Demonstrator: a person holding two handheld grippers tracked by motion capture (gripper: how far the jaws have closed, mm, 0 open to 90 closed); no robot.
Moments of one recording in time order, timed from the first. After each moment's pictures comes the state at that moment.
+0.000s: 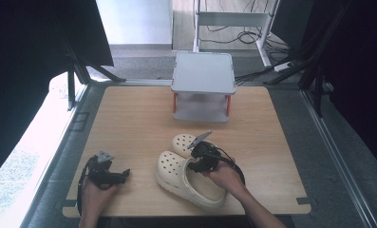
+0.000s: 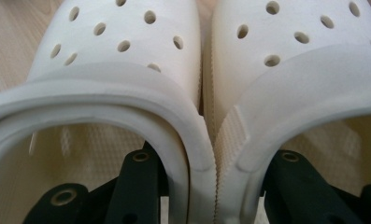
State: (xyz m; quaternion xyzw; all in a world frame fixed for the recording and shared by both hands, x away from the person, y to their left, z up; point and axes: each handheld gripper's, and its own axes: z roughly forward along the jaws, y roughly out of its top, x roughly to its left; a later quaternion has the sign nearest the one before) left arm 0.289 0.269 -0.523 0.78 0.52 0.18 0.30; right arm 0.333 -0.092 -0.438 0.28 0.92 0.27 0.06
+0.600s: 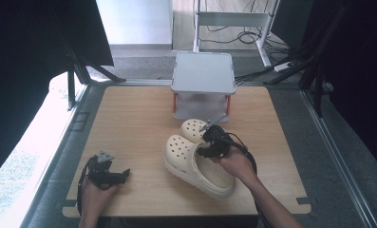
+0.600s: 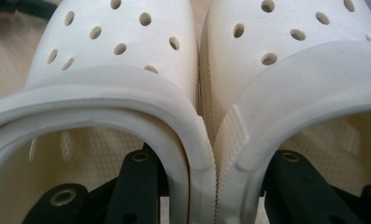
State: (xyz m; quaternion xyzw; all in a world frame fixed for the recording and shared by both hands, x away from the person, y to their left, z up) left arm 0.289 0.269 -0.523 0.78 0.52 0.18 0.30; right arm 0.352 -0.119 -0.389 0.33 0.90 0.28 0.07
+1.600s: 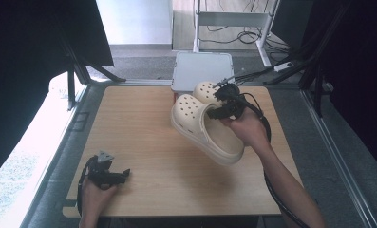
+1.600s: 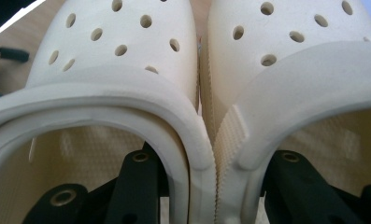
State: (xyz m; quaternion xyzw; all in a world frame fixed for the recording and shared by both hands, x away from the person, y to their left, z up) left arm 0.289 0.269 -0.523 0.78 0.52 0.18 0.30; right arm 0.396 -0.137 -0.281 0.39 0.86 0.30 0.13
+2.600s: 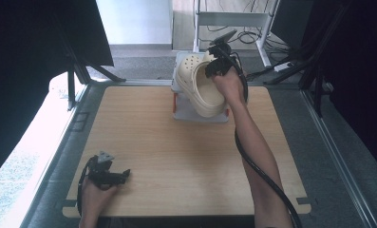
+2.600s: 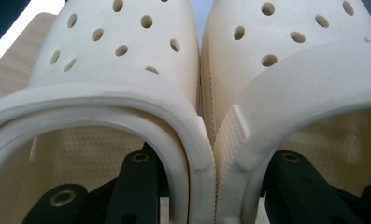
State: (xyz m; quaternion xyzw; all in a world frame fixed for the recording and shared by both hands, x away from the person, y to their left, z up) left arm 0.289 0.269 -0.523 0.78 0.51 0.18 0.30; right arm 0.529 -0.112 -0.258 0.54 0.77 0.28 0.17
